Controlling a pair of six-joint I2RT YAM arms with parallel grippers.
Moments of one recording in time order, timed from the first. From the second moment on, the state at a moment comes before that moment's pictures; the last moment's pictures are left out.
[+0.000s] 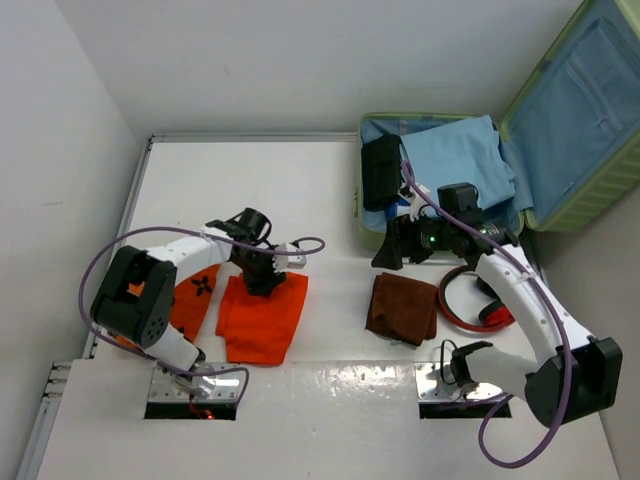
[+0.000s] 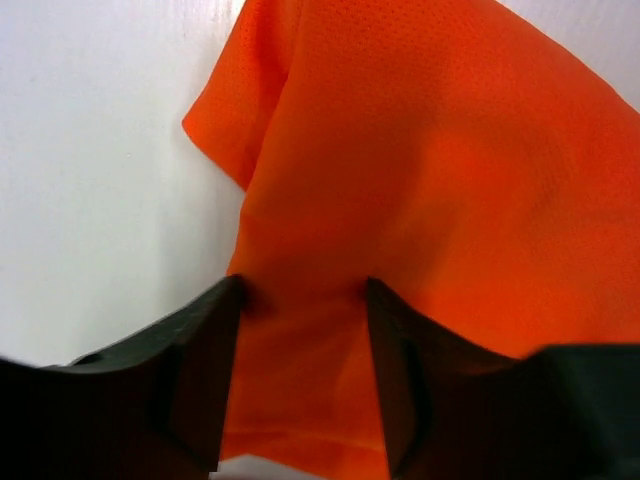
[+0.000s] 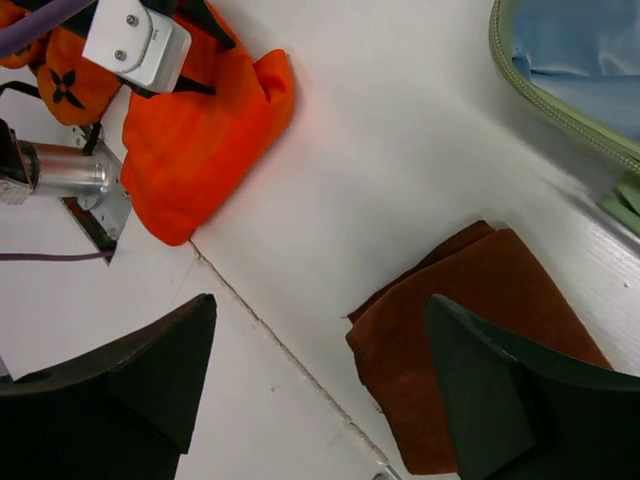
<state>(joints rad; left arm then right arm) -0.41 1.55 0.88 -0.65 0.40 0.87 0.27 1.14 0.93 -0.67 -0.62 0.05</state>
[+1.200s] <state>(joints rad) -0.10 1.38 0.93 -0.24 0.50 0.26 0.63 1.93 1.18 -0.24 -0.39 0.73</state>
